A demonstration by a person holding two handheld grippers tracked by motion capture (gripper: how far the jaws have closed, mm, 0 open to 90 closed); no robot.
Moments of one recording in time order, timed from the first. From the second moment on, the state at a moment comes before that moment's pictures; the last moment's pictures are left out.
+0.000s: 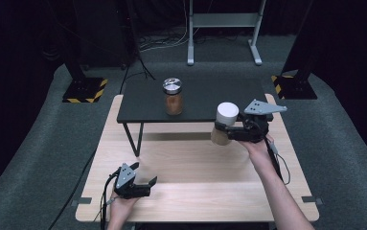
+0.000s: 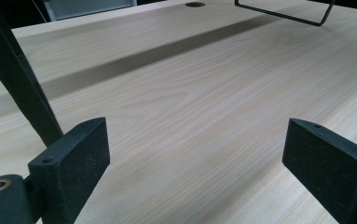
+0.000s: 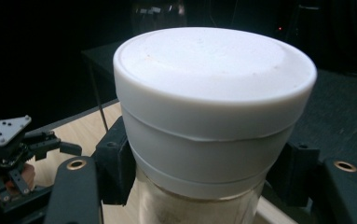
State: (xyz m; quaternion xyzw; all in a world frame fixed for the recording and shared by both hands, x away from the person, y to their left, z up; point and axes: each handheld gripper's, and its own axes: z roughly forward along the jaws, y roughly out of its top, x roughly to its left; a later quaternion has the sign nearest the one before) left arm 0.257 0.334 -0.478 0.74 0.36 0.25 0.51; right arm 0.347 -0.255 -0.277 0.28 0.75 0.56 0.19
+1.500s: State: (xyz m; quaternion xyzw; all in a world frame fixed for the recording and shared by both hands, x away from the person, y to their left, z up) left arm 0.257 0.335 -0.478 0.74 0.36 0.25 0.51; right arm 0.390 -0.249 -0.251 0.31 0.72 0.56 0.26
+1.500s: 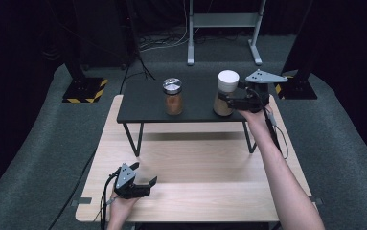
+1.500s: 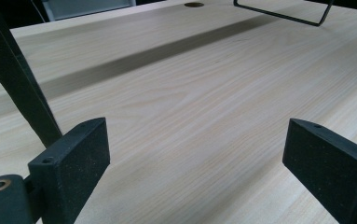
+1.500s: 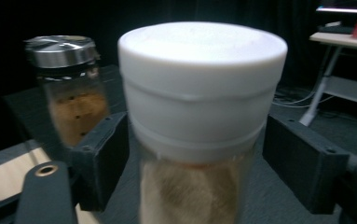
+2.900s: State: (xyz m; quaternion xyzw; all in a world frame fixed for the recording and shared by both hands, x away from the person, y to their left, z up) left arm 0.257 0.333 -0.477 0.74 0.36 0.26 0.50; right arm 0.278 -0.327 -0.417 0.28 0.74 0.55 0.25
